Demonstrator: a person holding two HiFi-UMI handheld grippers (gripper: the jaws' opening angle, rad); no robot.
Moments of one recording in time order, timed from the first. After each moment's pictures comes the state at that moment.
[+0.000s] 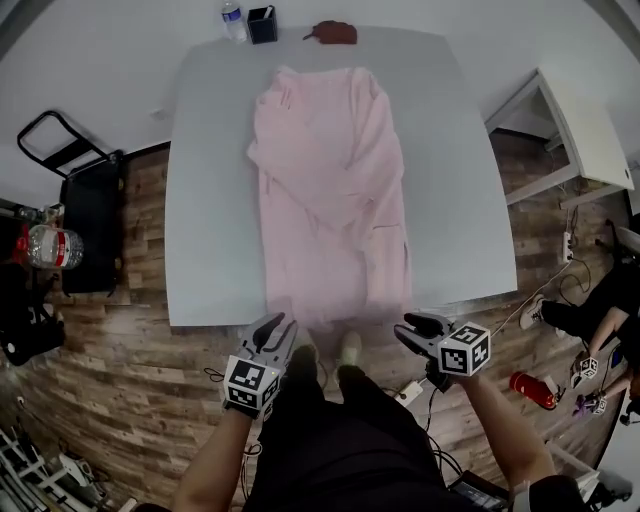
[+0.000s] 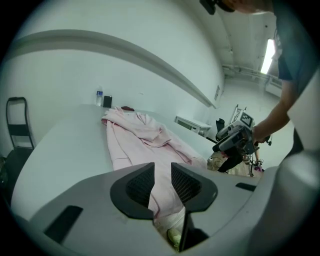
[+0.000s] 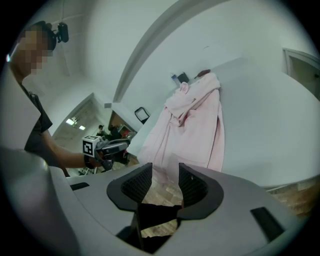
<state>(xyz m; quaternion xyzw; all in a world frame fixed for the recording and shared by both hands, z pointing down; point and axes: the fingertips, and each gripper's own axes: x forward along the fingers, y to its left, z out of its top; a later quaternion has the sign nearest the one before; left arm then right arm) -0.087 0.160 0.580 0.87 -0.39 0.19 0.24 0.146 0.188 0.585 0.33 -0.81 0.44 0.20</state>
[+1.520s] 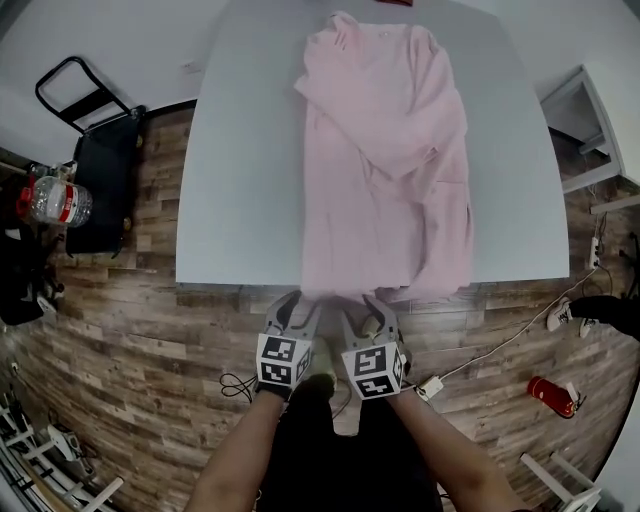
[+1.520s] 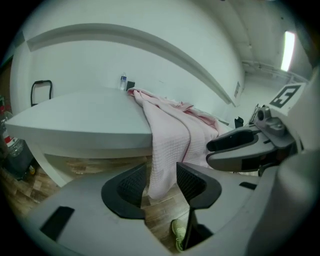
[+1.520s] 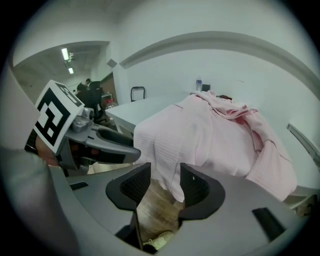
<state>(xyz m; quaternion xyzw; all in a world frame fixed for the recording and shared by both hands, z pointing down) -0.126 0.203 0.714 0.82 -0.46 0.20 0.28 -0.045 0.213 0.686 0.44 -0.81 0.16 0.34</state>
